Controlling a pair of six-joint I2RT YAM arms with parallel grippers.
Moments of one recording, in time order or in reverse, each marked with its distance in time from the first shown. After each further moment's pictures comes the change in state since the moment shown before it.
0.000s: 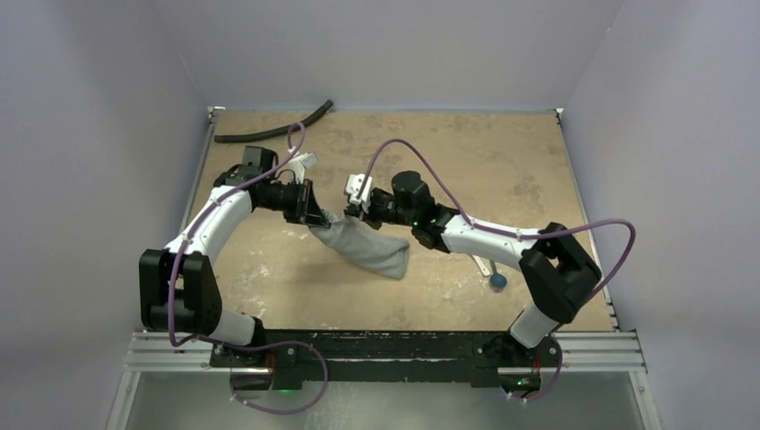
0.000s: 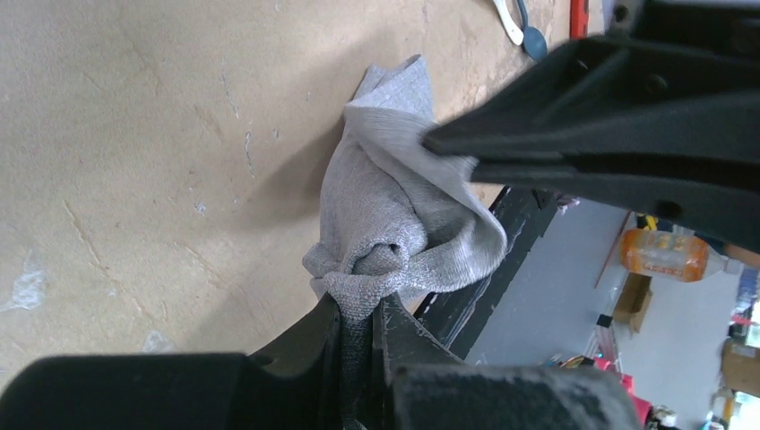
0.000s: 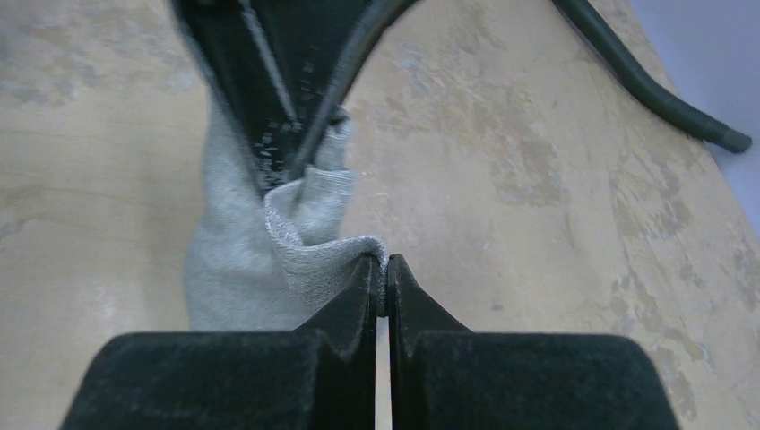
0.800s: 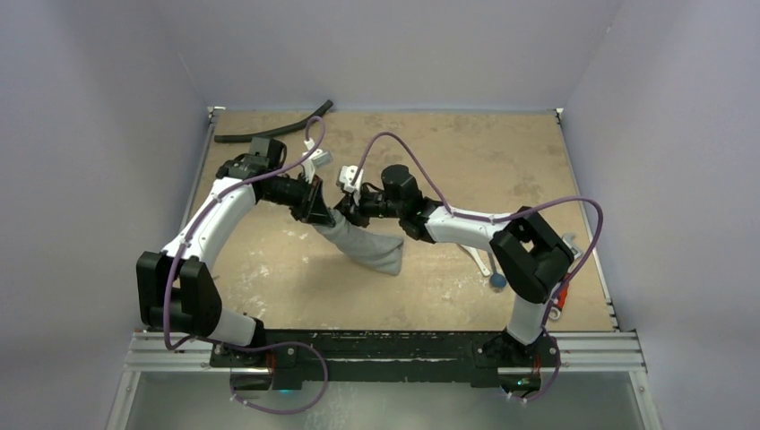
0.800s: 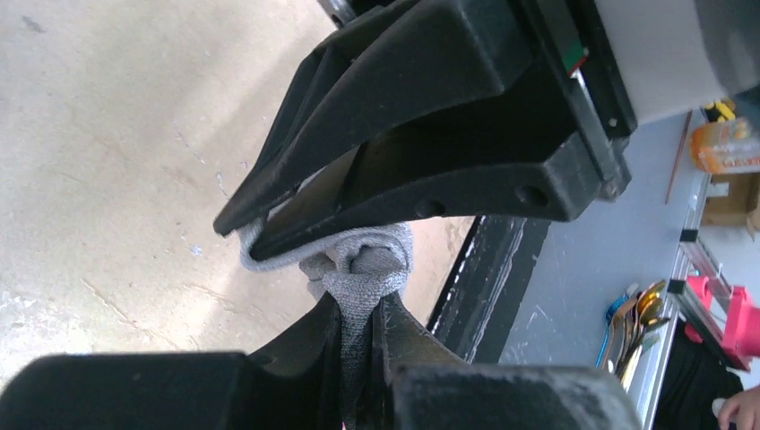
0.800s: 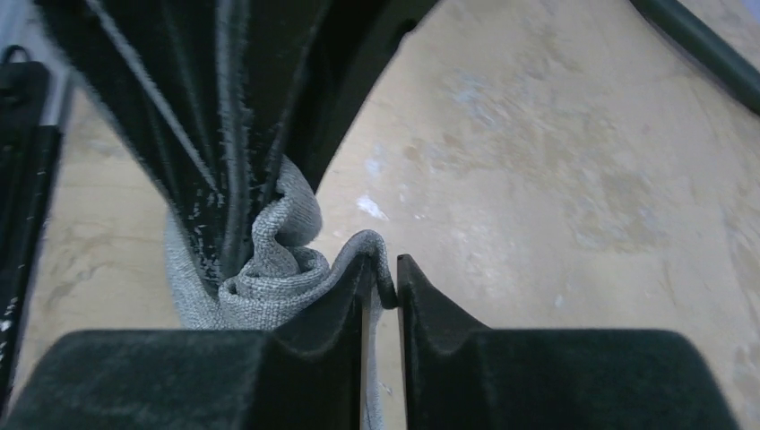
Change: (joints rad) left arm -0.074 0.000 0.141 -0.155 0.035 0.304; right arm -0.021 0.199 0.127 0.082 -0.107 0.161
